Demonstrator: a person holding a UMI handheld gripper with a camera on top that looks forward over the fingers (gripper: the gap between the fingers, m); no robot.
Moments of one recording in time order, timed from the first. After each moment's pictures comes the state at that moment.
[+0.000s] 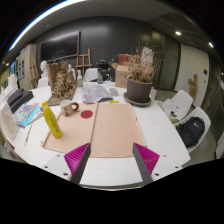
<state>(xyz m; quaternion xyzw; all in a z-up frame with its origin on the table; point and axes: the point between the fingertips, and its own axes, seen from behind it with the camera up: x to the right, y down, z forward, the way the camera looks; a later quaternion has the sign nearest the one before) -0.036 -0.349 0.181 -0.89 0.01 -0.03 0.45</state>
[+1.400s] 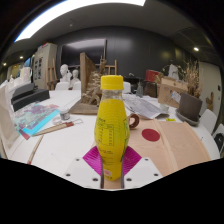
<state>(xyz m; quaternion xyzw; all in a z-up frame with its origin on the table) -0.355 -0.135 0.064 -0.84 -0.08 0.02 0.54</state>
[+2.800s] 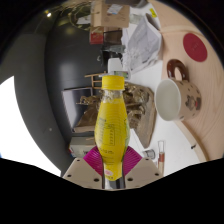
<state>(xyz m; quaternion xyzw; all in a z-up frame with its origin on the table) -0.483 0.034 0.195 -0.64 0.38 0.60 0.30</state>
